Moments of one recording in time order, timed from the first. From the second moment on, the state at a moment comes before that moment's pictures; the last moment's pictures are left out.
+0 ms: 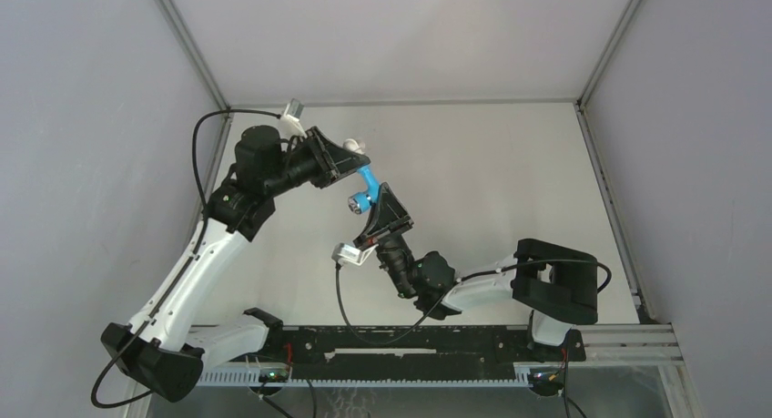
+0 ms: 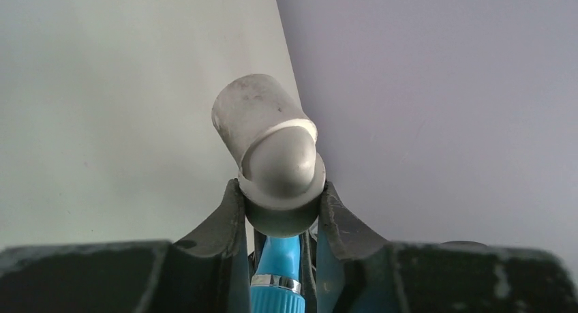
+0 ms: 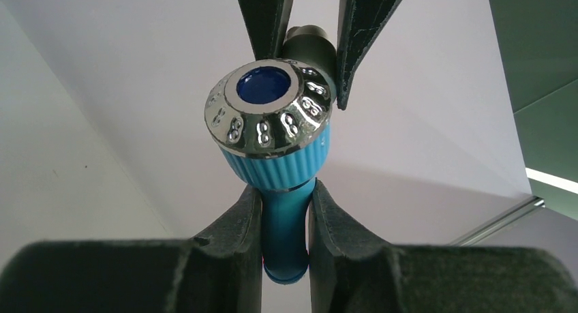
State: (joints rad) left arm -0.44 1.08 1.17 -0.36 0.40 -0.91; right arm 1.32 1.69 0.73 1.49 0.70 -1.66
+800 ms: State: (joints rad) left arm -0.44 1.09 1.11 -0.24 0.37 -0.91; right arm 1.42 1.64 0.69 1.35 0.78 -1.35
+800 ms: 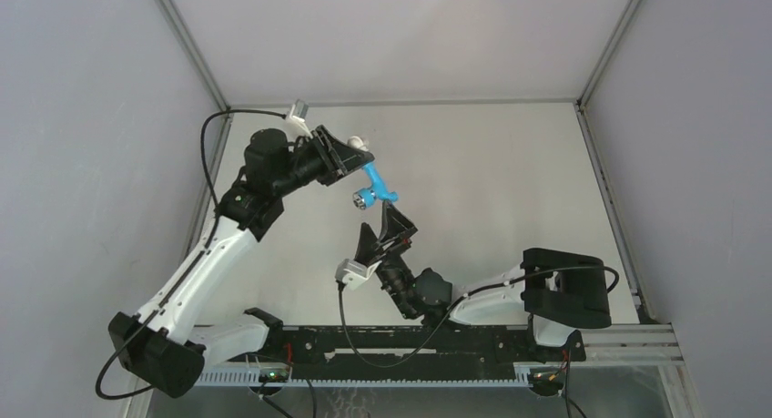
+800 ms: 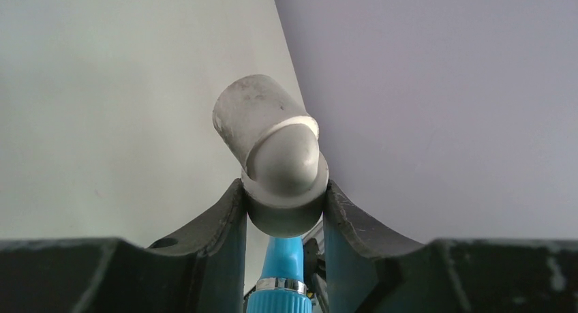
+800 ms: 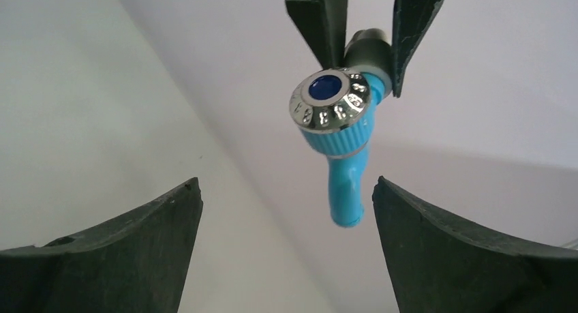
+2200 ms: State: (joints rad) left arm -0.34 2.46 2.07 -0.36 0.45 -0.72; right arm 1.03 0.67 0.61 -0.20 0.81 0.17
